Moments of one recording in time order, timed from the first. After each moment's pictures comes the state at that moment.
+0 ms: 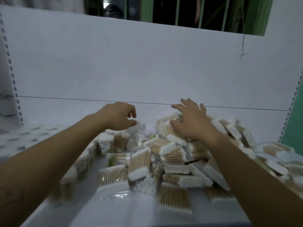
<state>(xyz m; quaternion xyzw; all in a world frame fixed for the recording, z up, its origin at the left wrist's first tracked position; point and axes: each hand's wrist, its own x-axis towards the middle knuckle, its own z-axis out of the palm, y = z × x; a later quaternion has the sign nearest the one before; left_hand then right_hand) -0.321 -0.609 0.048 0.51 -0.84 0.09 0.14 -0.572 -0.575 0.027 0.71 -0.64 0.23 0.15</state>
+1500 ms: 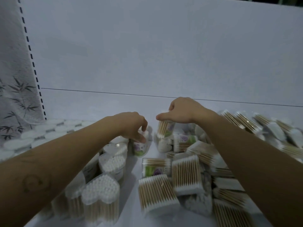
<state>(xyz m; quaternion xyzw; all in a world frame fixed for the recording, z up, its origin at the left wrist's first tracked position) -0.243 -0.689 0.006 0.50 -0.86 0.07 -0.03 -0.435 -0.660 0.051 0.76 -0.64 0.14 0.03</state>
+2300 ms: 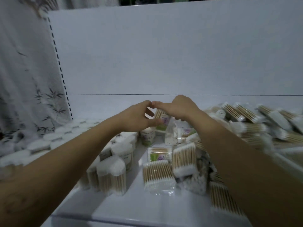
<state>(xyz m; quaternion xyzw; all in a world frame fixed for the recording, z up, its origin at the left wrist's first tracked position) -0.258 -0.603 0.026 0.52 -0.81 -0.13 0.25 -0.426 -0.626 0.039 0.71 -0.63 0.30 -0.10</state>
